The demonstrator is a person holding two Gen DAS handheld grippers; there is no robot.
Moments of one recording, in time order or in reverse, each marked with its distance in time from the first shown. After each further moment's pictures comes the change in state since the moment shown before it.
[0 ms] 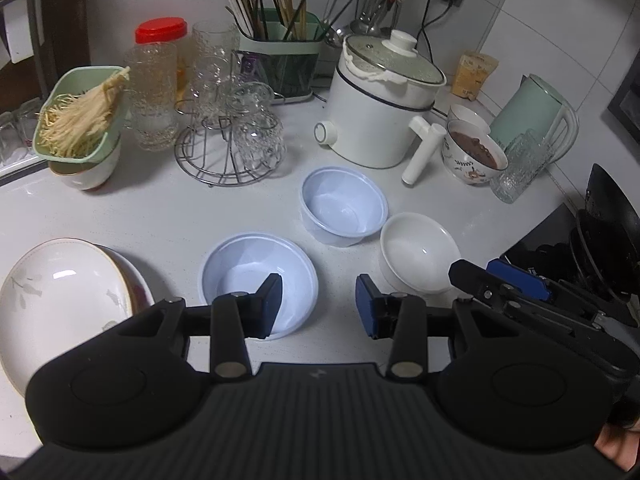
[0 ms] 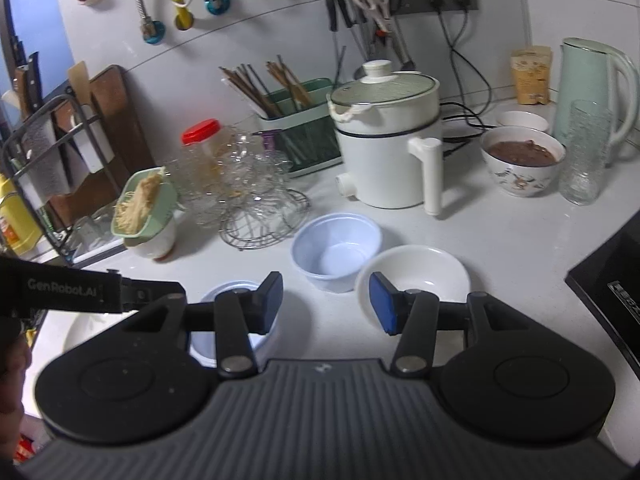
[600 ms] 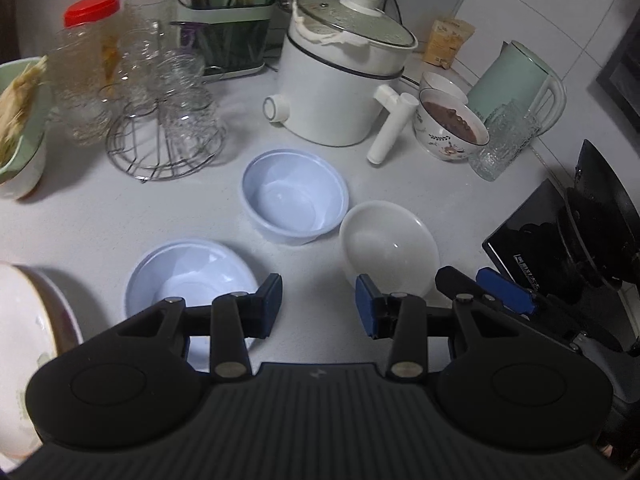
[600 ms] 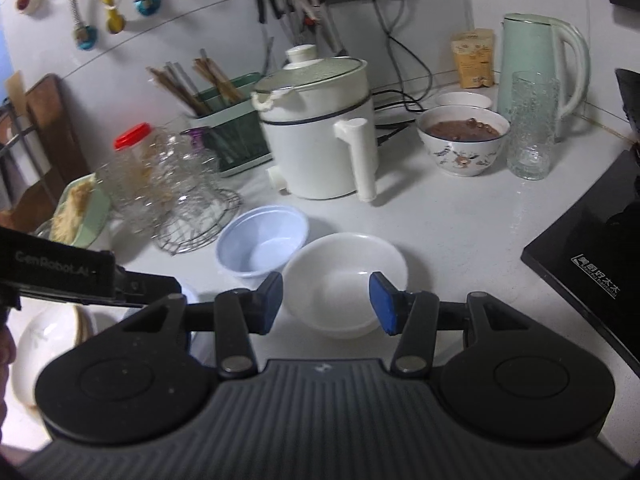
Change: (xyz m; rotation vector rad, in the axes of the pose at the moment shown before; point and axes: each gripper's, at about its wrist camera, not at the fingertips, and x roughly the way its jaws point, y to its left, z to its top) left arm 0.073 -0.031 0.026 0.048 0.086 -0.087; right arm 0.027 -0.038 -0.013 0.081 -0.016 -0.153
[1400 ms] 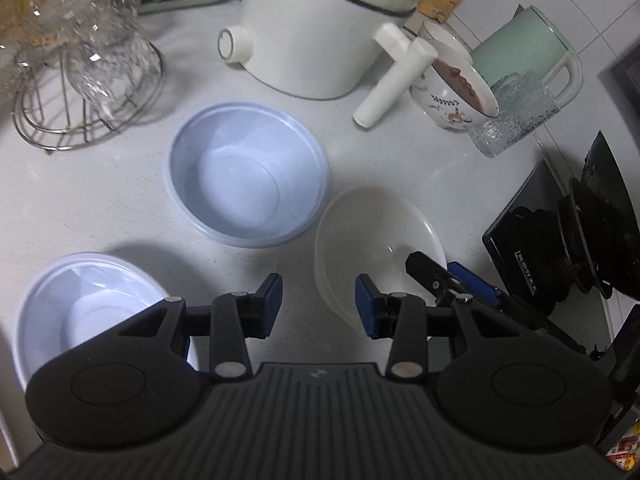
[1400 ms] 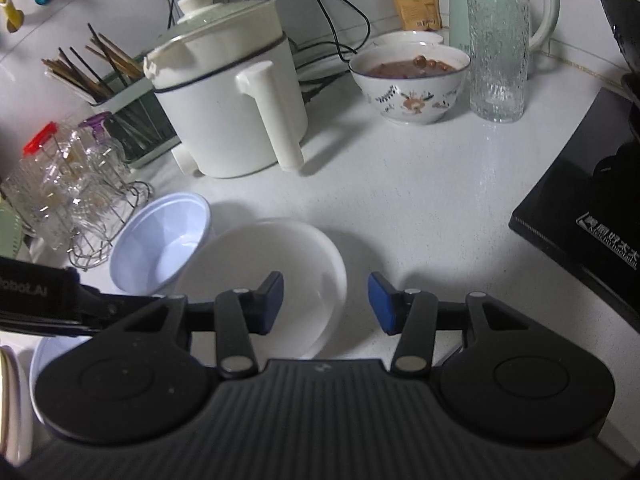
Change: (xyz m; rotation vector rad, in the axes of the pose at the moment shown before) left arm 0.112 0.007 0.031 -0.055 0.178 -0.128; right arm 0.088 -0.039 -0.002 0.123 0.104 -0.129
